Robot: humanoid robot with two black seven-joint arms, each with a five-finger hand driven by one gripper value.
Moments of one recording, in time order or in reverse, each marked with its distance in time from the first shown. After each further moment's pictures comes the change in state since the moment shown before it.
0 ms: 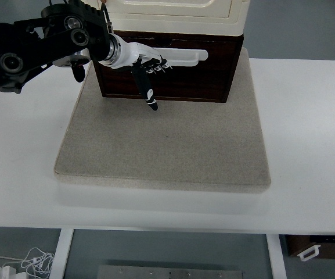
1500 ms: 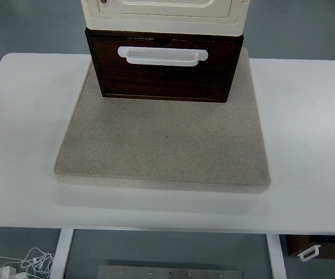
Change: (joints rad) left arm 0.022 0.025 -0.873 0.067 -0.059 0.138 -0.521; right arm 0.000 0.000 0.000 -0.001 0.000 0.000 0.000
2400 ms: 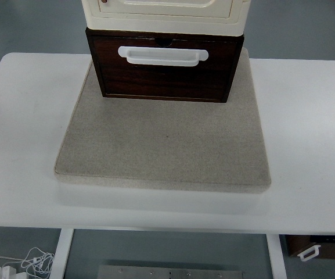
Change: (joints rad) left arm -0.043 0.002 -0.001 0.600 -0.369 0.243 0.044; right arm 0.000 0.000 0.000 0.000 0.000 0.000 0.000
